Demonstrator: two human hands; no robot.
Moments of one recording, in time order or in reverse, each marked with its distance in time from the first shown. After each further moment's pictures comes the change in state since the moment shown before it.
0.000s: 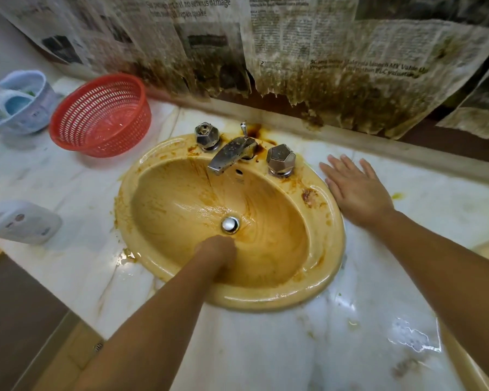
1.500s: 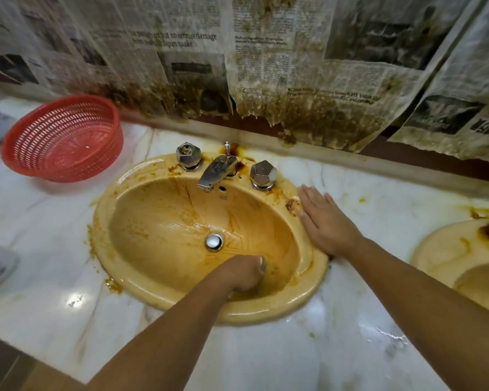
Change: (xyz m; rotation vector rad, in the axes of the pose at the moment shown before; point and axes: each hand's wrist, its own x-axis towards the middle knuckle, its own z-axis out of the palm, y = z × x) left_hand -0.038 0.046 -0.017 -0.253 -0.020 0.468; right_hand -0.052 -0.054 -0.008 0.163 -0.076 0.045
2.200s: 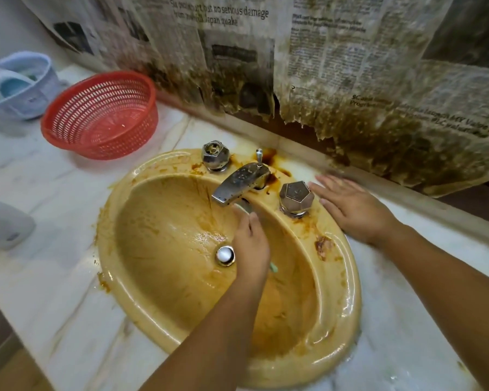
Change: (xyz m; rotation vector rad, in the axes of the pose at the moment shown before) left_hand 0.094 0.009 -0.029 -1.249 1.059 -0.340; right_hand 0.153 0.056 -0.015 -0.101 -0.045 -0.392
